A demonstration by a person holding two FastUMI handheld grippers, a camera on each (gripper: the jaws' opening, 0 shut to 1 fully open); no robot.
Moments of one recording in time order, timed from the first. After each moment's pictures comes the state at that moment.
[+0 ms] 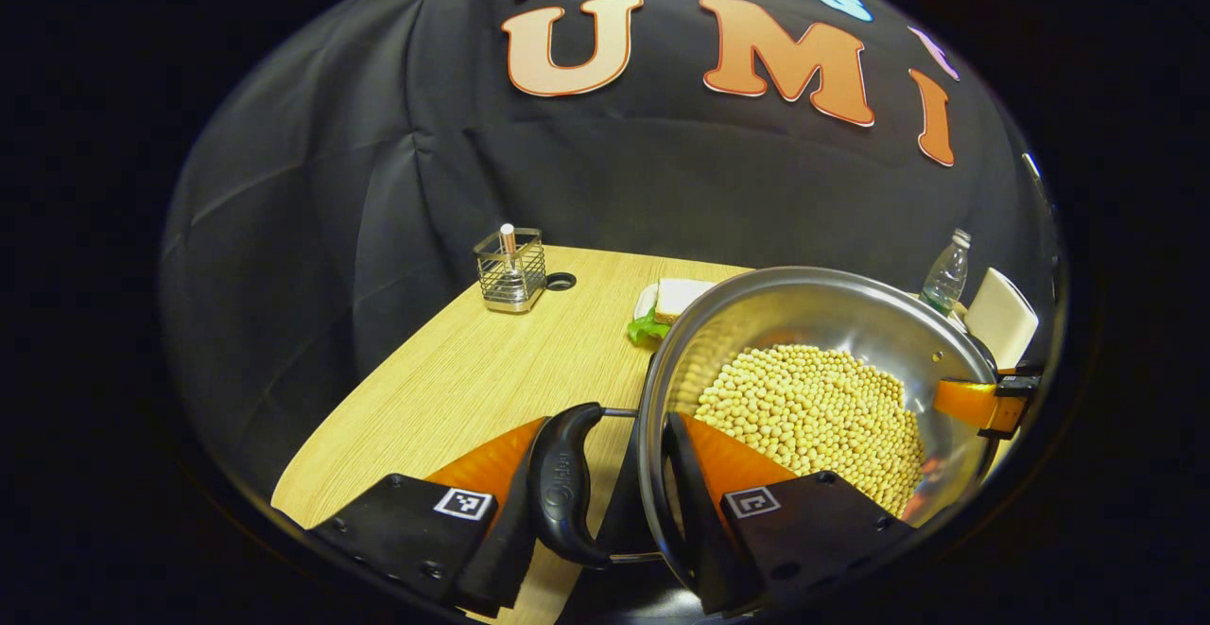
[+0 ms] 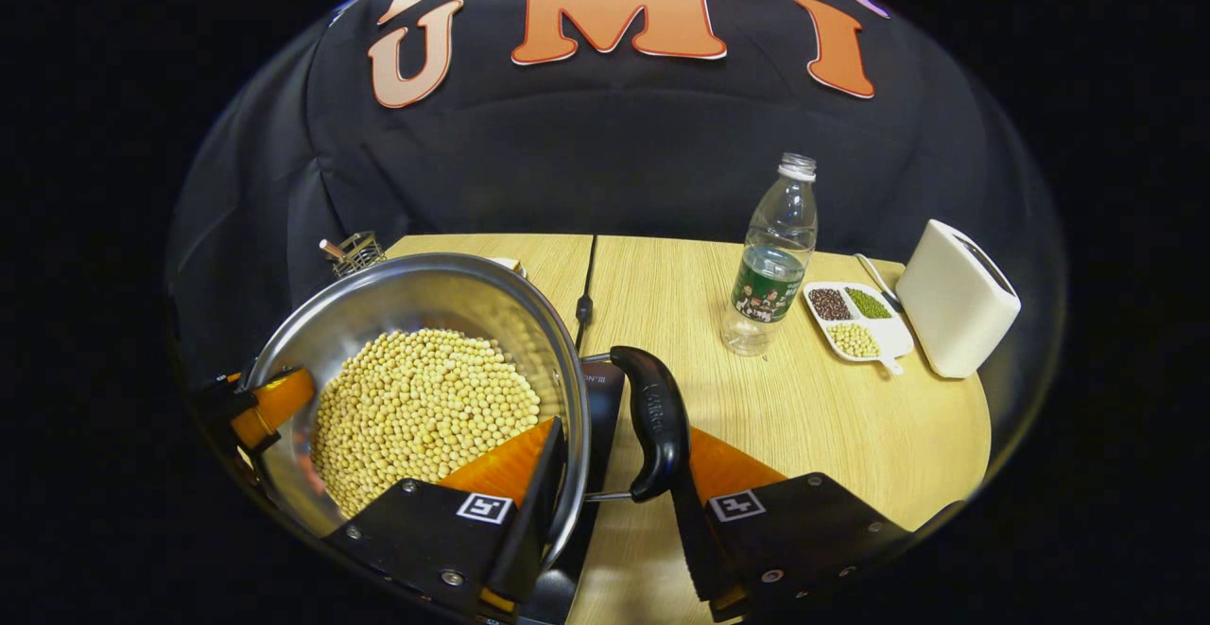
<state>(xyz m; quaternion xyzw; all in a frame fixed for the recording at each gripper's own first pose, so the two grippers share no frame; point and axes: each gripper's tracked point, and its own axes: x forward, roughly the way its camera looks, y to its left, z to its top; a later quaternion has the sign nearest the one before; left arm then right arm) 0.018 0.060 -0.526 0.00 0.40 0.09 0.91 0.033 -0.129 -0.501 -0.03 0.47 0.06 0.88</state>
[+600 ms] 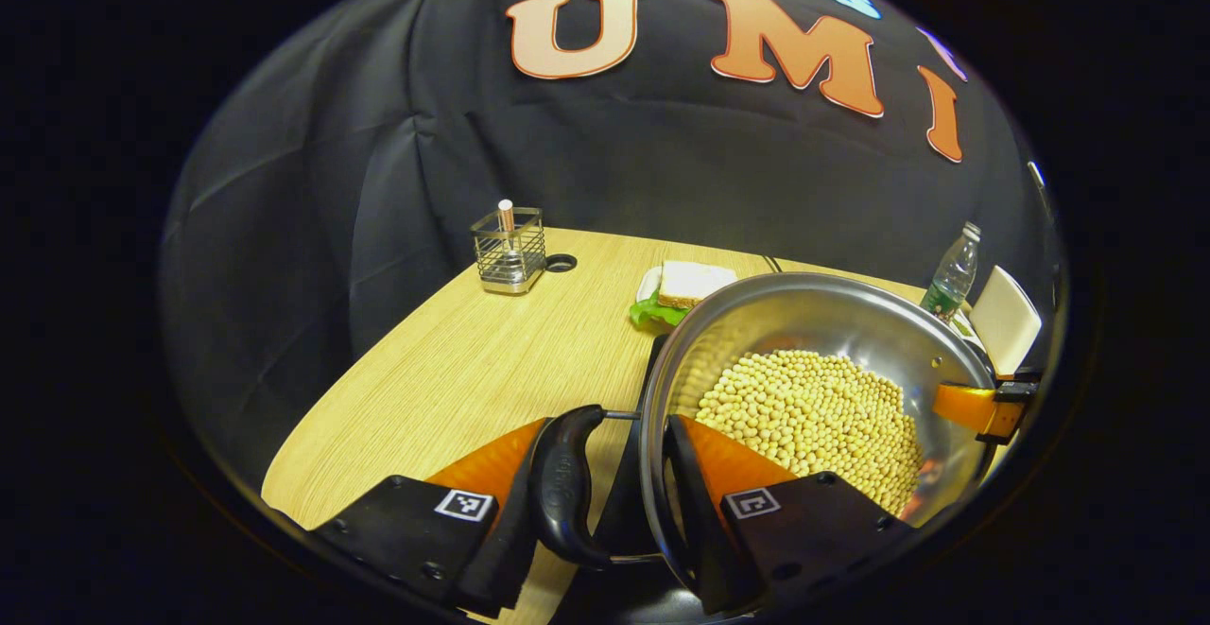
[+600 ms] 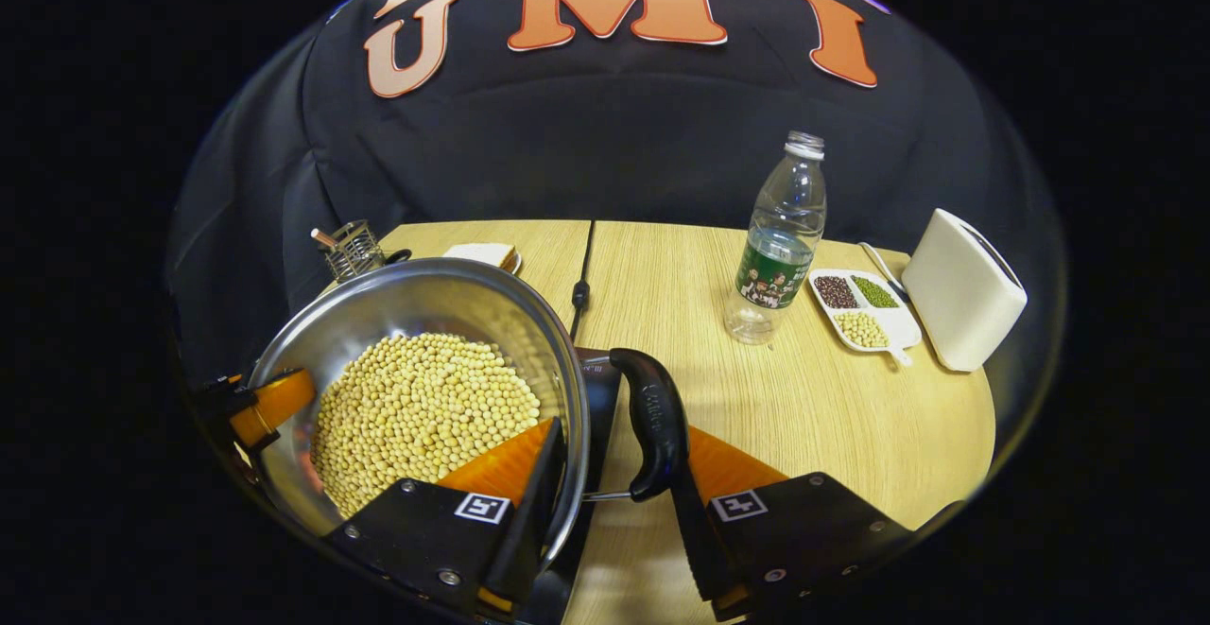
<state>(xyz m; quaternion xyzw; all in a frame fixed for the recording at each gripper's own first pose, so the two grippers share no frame) 0.021 0.060 -0.546 -0.01 0.41 0.09 0.91 0.045 -0.130 -0.499 -0.03 0.48 0.06 0.87</state>
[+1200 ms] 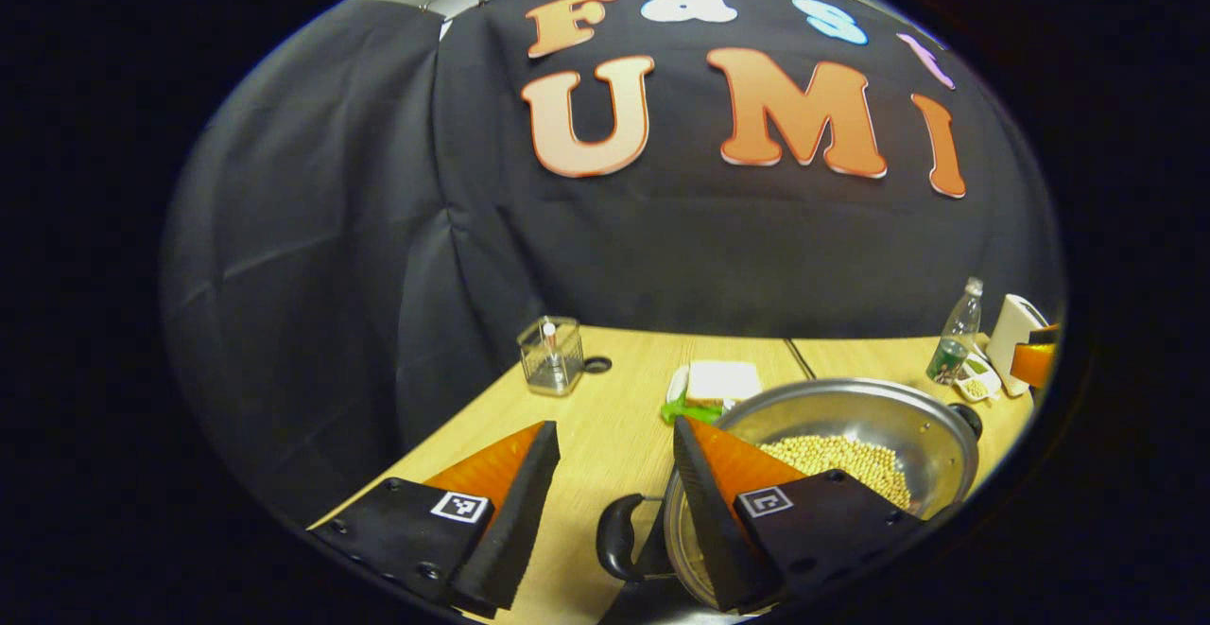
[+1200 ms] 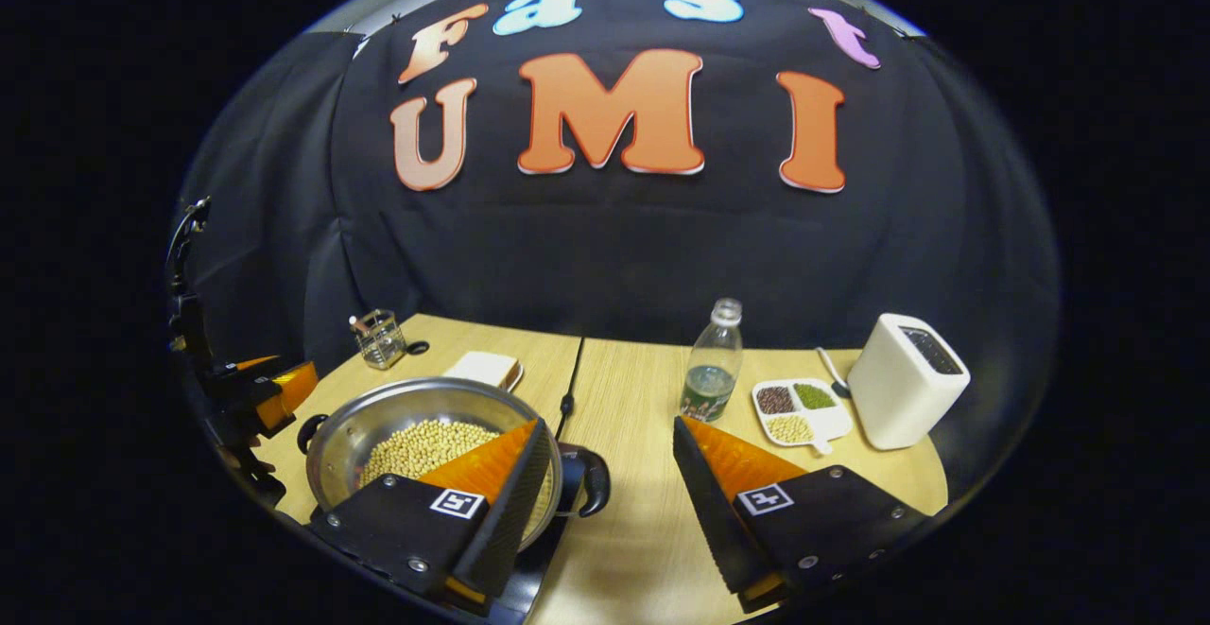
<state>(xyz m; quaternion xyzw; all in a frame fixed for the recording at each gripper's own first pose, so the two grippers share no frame) 0.058 0.079 -0.412 0.04 0.26 0.13 0.96 0.085 -0.181 -0.341 -0.03 0.31 0.06 0.95</state>
